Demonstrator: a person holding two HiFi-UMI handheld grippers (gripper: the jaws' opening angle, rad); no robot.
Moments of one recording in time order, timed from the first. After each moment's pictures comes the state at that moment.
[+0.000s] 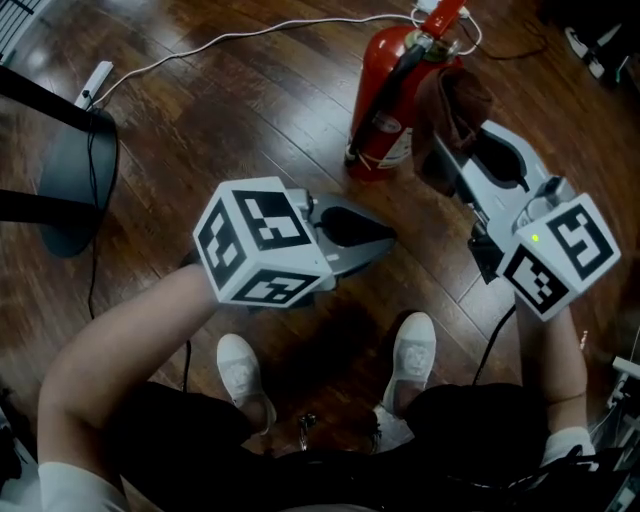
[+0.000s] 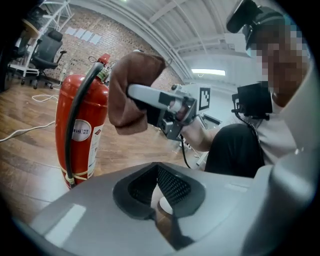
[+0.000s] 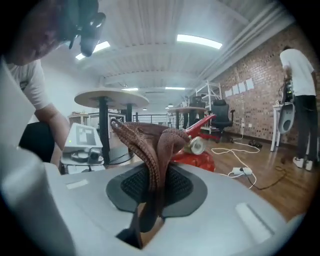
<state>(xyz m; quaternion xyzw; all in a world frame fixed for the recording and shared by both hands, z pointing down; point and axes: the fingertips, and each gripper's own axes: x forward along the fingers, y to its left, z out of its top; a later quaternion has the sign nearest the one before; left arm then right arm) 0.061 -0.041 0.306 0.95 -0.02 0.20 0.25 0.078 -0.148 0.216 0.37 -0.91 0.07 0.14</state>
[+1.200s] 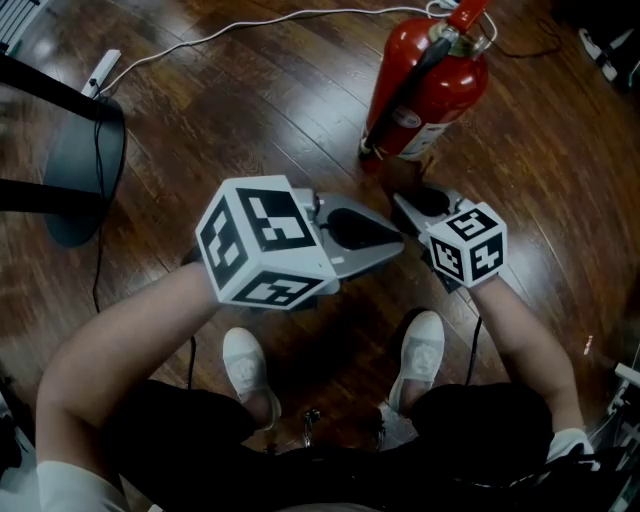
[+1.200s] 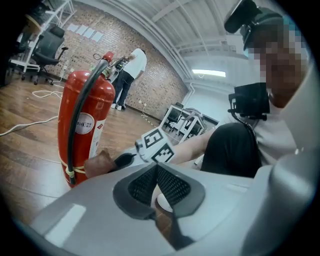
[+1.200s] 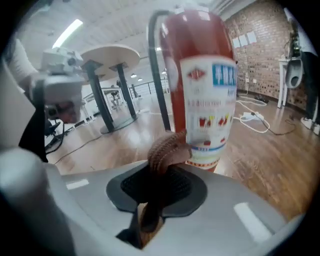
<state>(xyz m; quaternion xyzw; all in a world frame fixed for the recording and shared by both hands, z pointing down) 0.051 -0.033 0.311 0.94 -0.02 0.20 0.26 0.068 -0.120 0.445 0.32 -0.87 0.22 0.29</state>
